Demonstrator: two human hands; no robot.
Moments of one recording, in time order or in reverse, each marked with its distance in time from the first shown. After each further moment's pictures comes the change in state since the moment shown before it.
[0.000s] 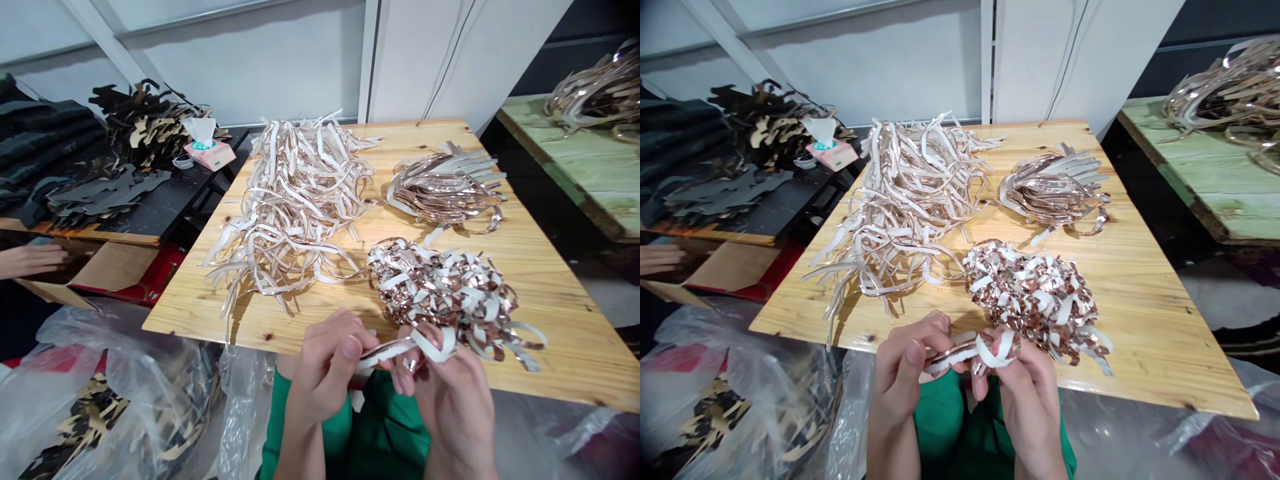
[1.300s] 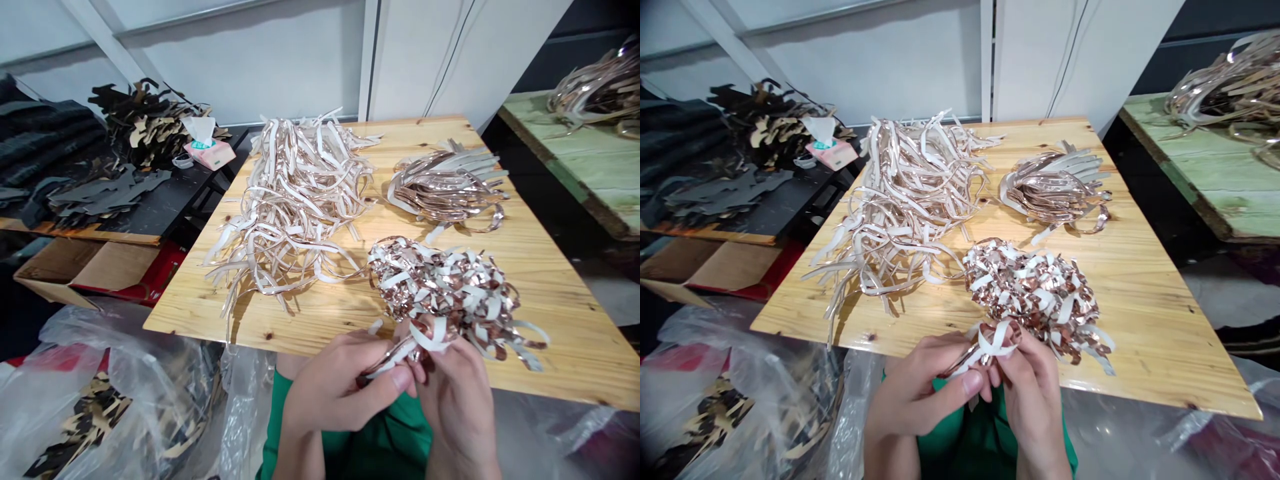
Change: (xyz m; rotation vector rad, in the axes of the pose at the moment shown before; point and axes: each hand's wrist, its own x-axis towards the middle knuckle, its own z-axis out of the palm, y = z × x) left_hand 0.003 0.008 -0.003 0.012 -0.472 -0.258; right_hand 0.005 0.001 -0.013 -0.019 0.022 0.053
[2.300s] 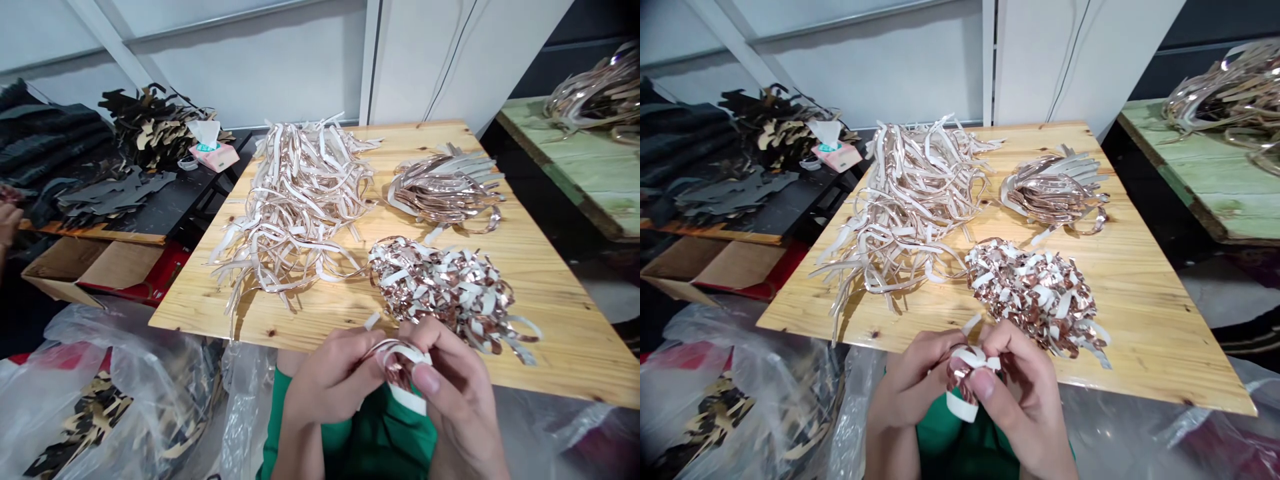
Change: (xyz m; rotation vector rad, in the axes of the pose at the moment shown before) left_hand -0.009 -0.003 -0.001 -0.157 0.078 -0.089; right_hand -0.012 -0.025 0.016 -0.119 -0.155 0.042
